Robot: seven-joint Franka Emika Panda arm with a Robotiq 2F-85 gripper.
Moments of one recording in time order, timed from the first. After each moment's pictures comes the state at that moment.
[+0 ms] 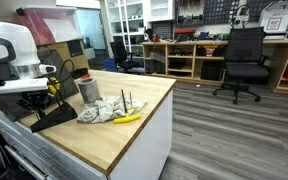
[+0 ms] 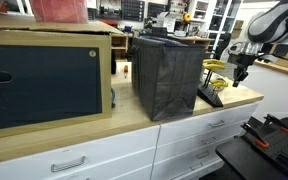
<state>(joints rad) -0.05 -0.08 -0.10 -2.67 0.05 2.51 -1.02</state>
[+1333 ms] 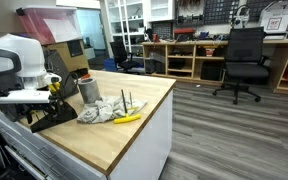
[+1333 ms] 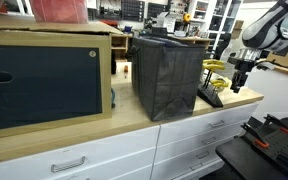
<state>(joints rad) -0.07 0.02 -0.10 -2.65 0.23 2.52 -1.09</state>
